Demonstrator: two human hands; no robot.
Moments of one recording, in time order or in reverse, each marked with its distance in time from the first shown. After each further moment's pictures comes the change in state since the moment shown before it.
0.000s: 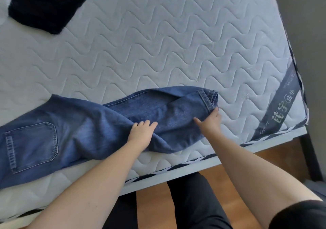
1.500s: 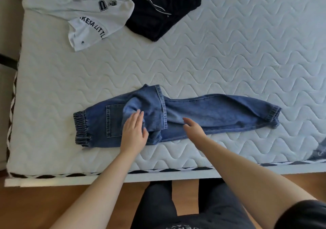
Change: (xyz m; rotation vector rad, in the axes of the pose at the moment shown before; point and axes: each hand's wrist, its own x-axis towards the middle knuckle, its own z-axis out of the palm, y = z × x) left_hand -0.227 -0.230 0.026 -0.534 0.612 -0.321; right_hand -0.255 -0.154 0.148 0.223 -0.551 -0.296
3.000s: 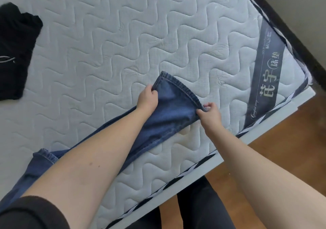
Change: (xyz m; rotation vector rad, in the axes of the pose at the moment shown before) left_hand 0.222 0.438 0.263 -0.076 -0.409 0.025; right_hand 0.098 0.213 -0.371 0.671 0.590 0.179
